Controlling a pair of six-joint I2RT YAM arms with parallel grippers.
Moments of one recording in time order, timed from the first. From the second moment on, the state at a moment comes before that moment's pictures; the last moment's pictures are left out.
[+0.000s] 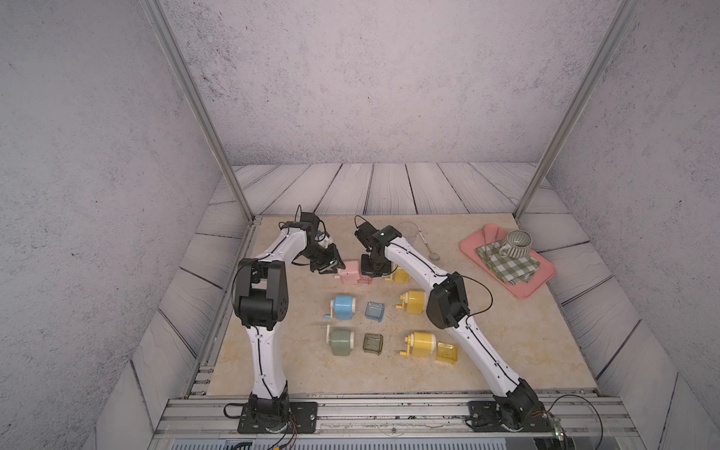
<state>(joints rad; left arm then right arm) -0.16 2.10 1.68 -0.96 0.56 -0.30 0.72 2.73 2.72 -1.32 -0.03 0.68</state>
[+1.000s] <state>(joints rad) -0.16 2.10 1.69 -0.96 0.56 -0.30 0.72 2.71 2.65 -1.23 -0.13 0.66</state>
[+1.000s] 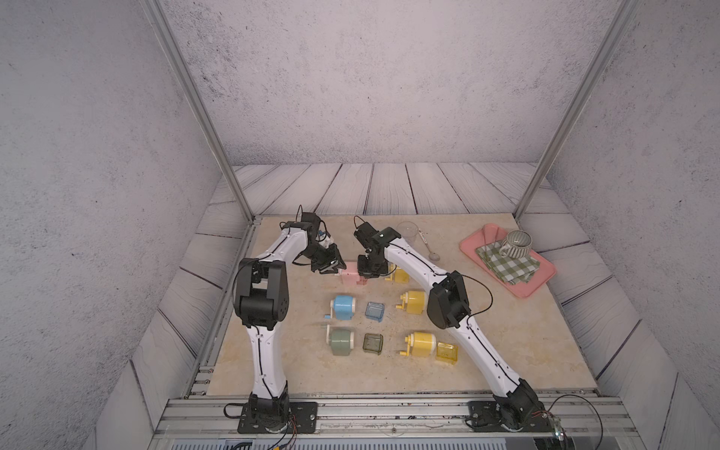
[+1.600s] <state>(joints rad) -0.16 2.10 1.69 -0.96 0.56 -0.30 0.72 2.58 2.54 -1.19 -0.15 0.70</state>
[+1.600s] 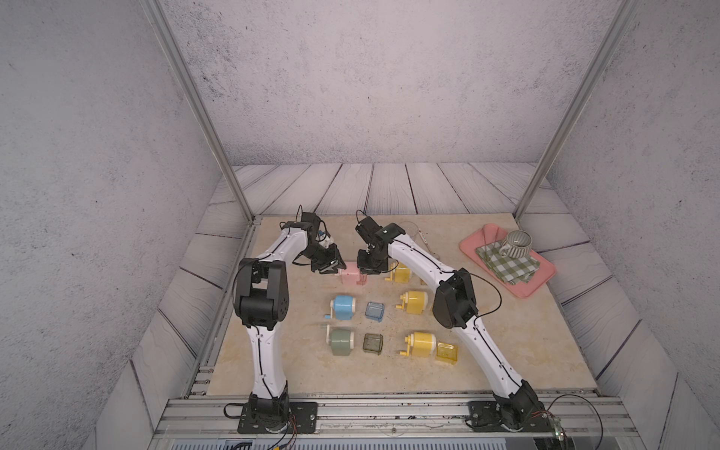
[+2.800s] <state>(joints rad) -0.16 2.10 1.68 -0.95 0.57 -0.30 0.70 2.60 2.50 -1.22 -0.15 0.76</state>
